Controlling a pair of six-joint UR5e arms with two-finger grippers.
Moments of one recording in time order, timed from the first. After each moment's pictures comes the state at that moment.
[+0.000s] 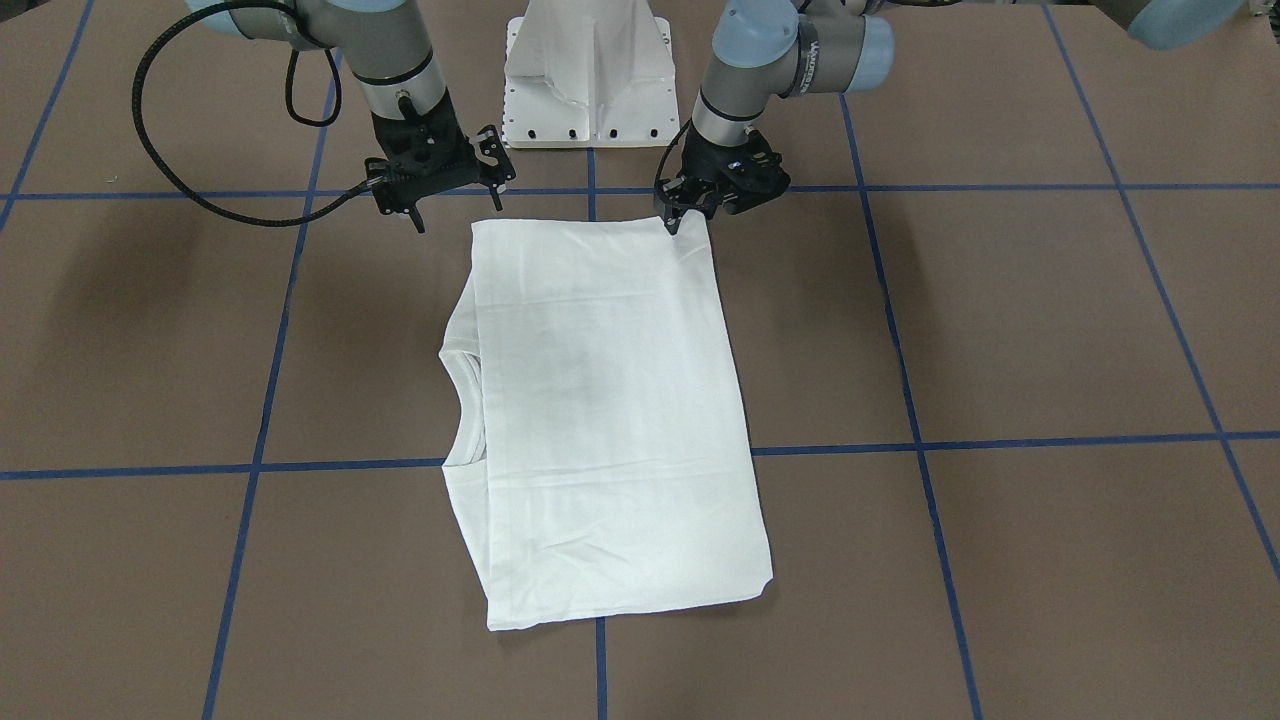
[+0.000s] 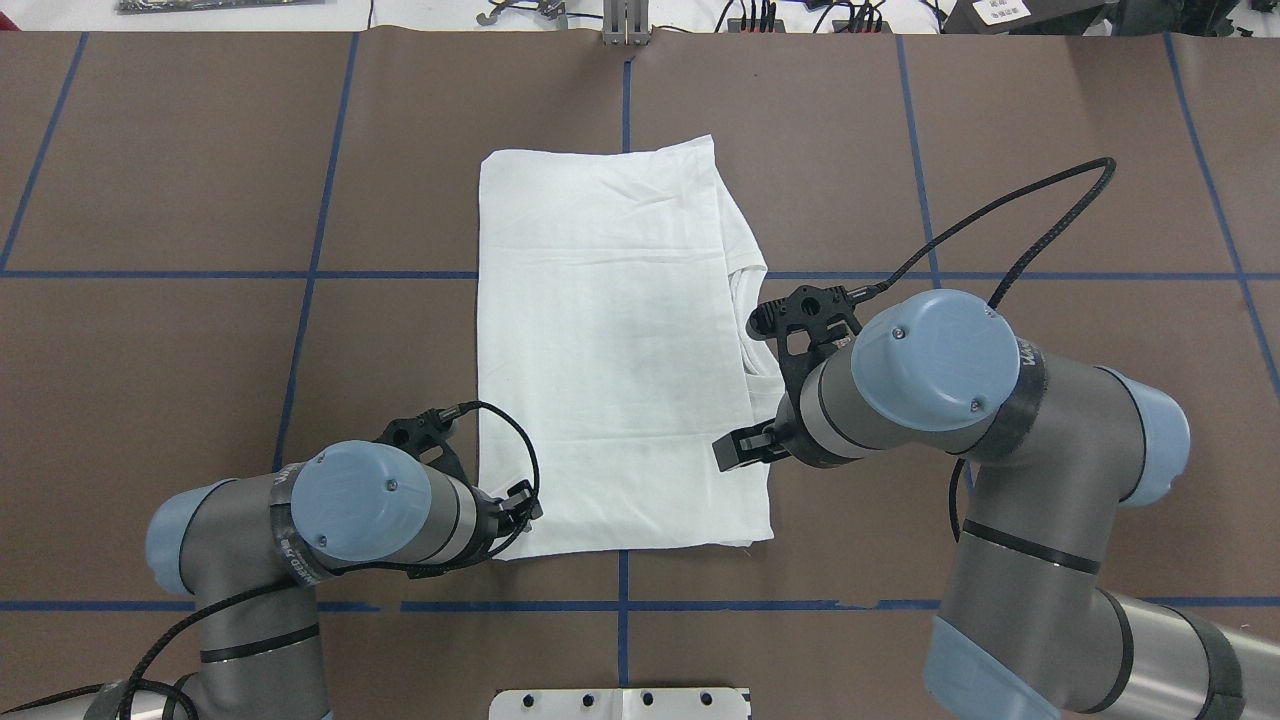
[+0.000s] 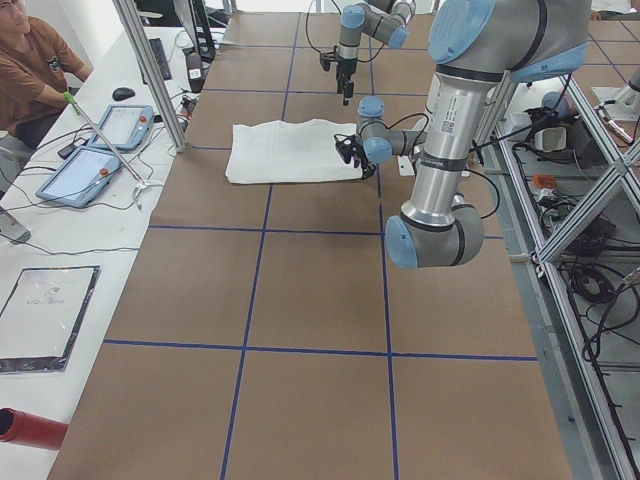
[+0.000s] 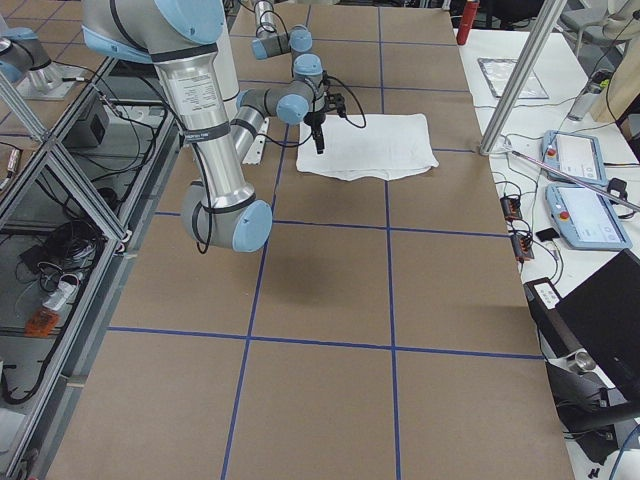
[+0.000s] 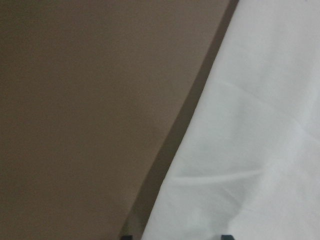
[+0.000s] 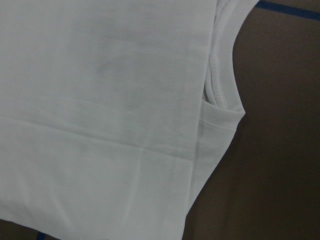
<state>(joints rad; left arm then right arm) -0.29 -1.97 -1.86 -1.80 -1.75 -1.90 0.45 -1.16 2.05 -1.61 1.83 1.01</state>
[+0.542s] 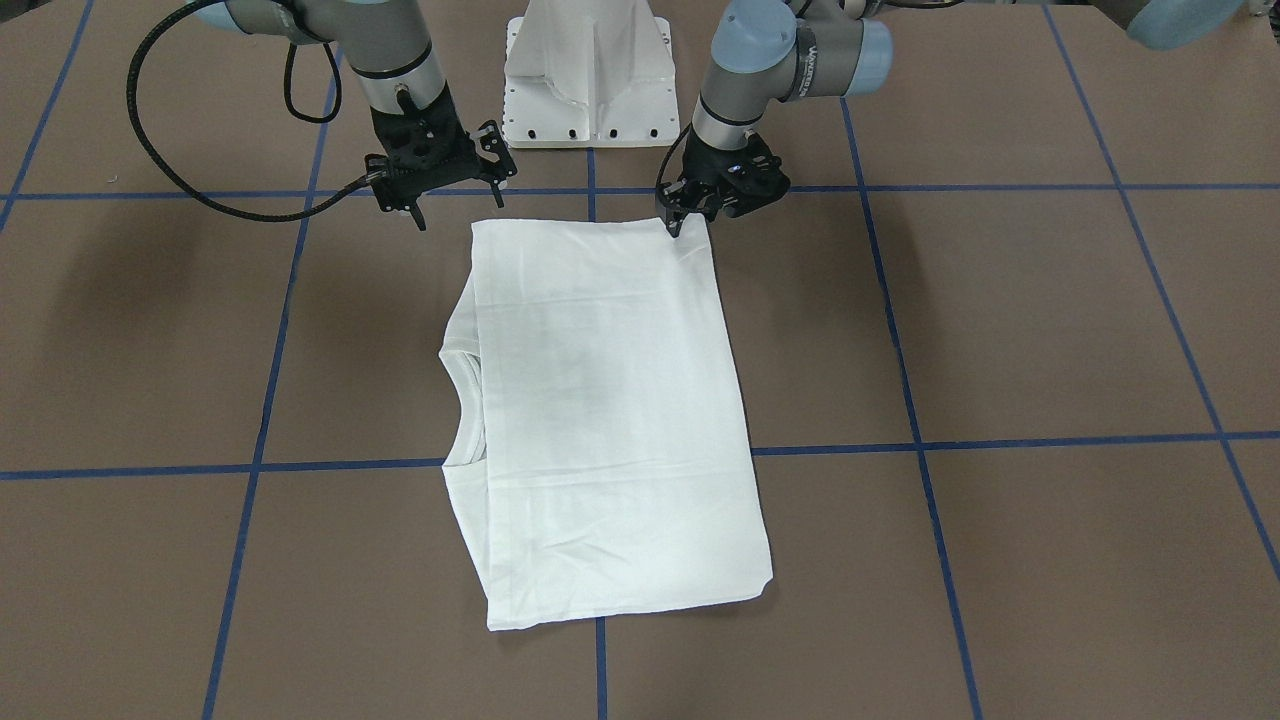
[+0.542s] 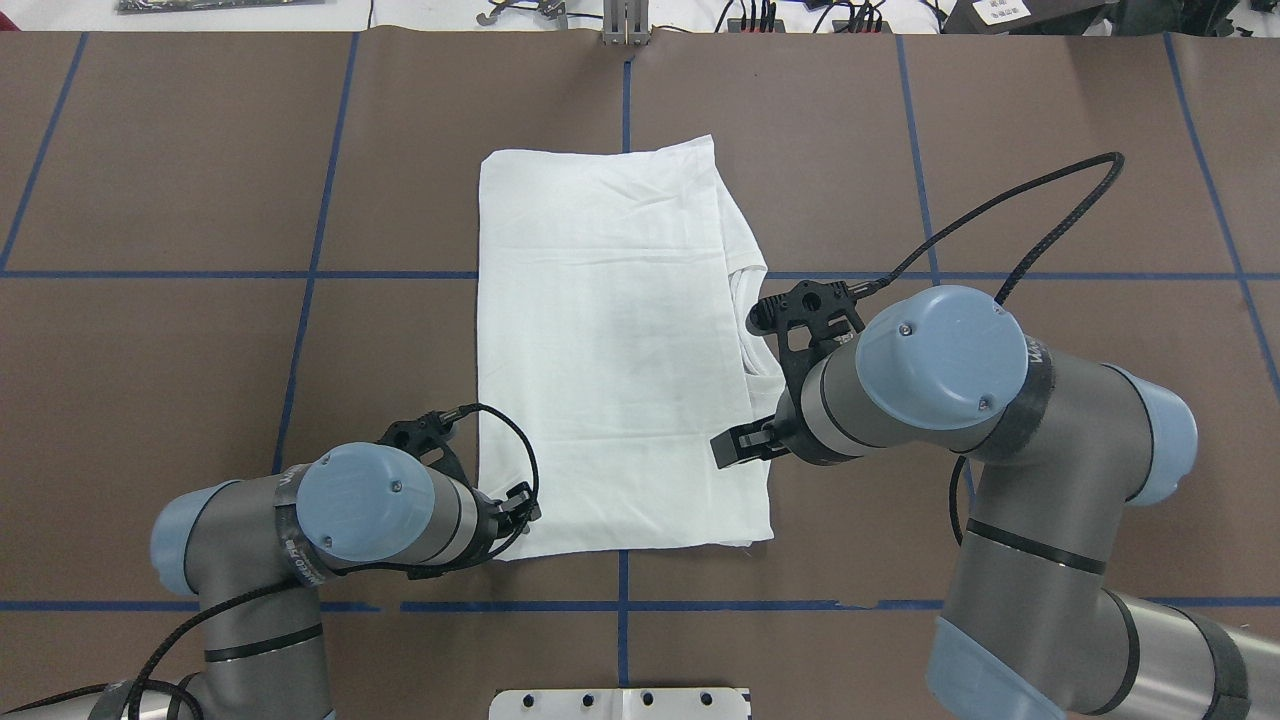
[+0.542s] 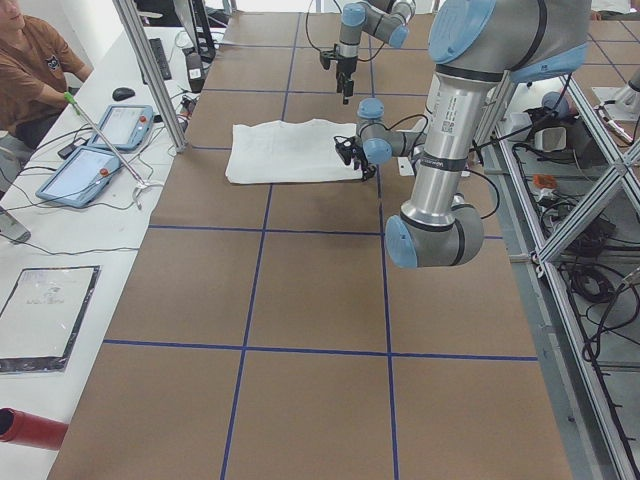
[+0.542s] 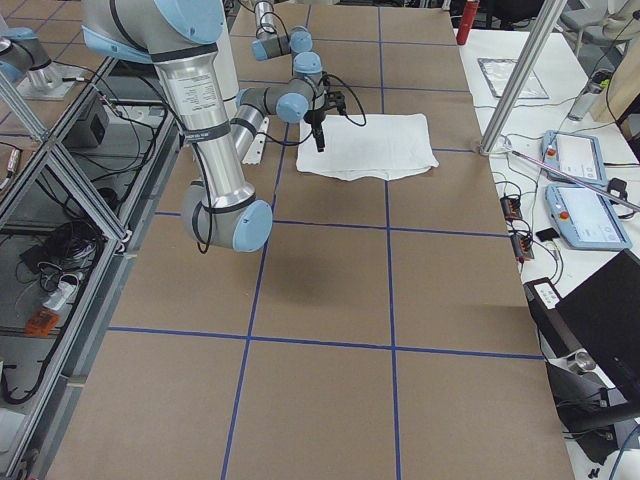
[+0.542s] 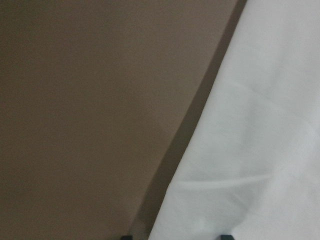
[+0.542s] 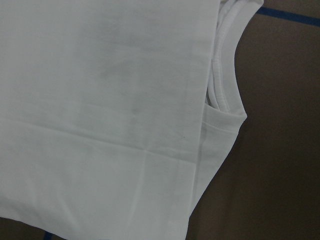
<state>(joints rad) -0.29 -1.97 -1.85 -1.80 -1.75 -1.90 0.46 -1.16 2.07 -1.61 1.83 1.01</state>
